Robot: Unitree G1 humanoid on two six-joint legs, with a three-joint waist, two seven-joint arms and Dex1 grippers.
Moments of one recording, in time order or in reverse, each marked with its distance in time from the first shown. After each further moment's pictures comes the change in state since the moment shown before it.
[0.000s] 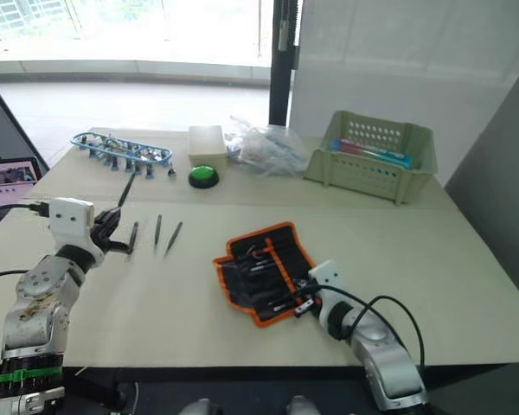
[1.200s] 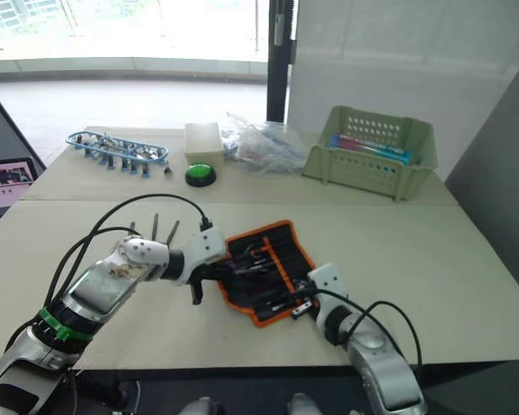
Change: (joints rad) left arm -0.324 0.172 -0.647 -0.010 0.135 0.338 -0.491; right arm 0.057 0.025 0.019 -0.075 -0.002 0.005 -0.082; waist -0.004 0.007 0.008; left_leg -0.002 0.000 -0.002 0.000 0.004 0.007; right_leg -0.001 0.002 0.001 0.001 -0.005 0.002
